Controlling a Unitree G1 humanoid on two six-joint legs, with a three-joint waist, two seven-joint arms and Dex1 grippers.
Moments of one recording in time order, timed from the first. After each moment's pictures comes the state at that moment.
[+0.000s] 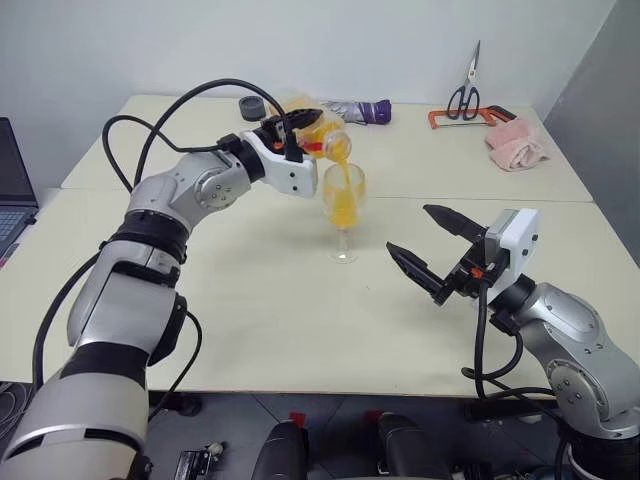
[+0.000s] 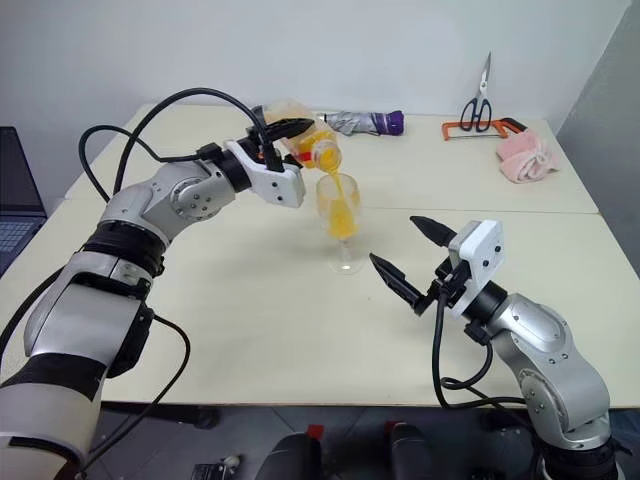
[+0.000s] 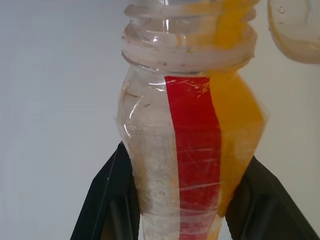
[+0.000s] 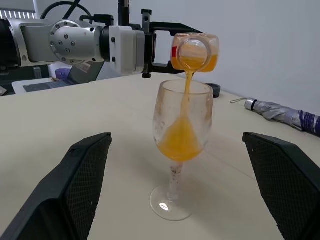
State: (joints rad) left arm -1.23 0.61 -0.39 1.00 0.74 -0.84 -0.04; right arm -0.17 -0.47 -0.06 -0.67 0.53 0.50 0.50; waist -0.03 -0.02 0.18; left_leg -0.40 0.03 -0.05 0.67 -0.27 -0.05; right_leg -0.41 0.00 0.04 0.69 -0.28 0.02
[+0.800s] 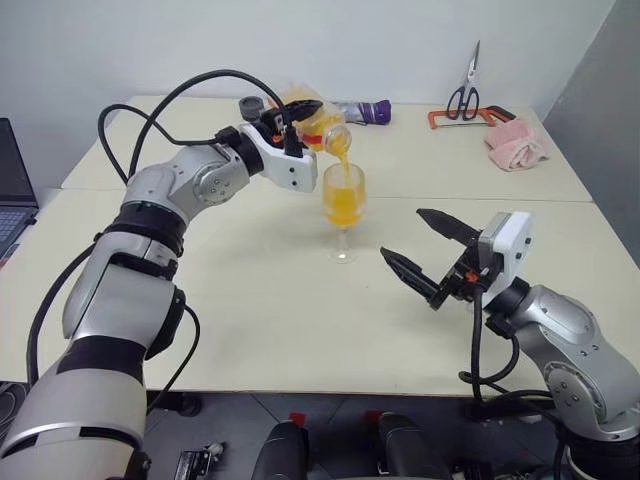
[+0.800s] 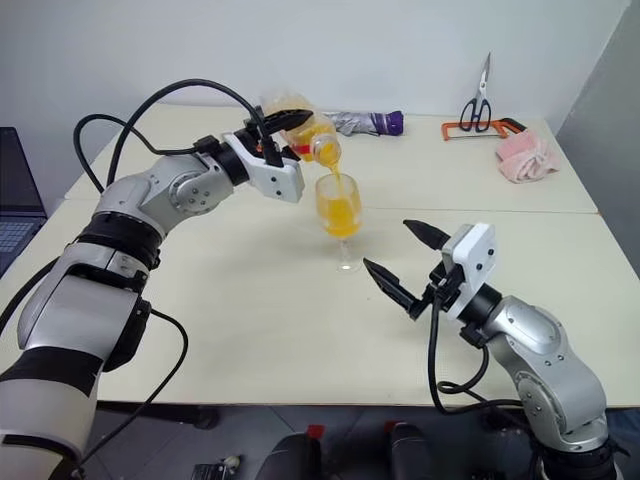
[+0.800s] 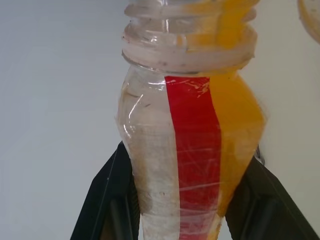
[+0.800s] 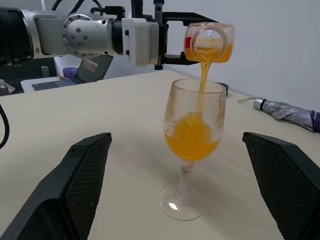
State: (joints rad) left arm -1.27 0.63 -0.43 1.03 0.77 -0.85 0.02; right arm -0.16 -0.47 -0.03 -0.69 0.53 0.51 0.50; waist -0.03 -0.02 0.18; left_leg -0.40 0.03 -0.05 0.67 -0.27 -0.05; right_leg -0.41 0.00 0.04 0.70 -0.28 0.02
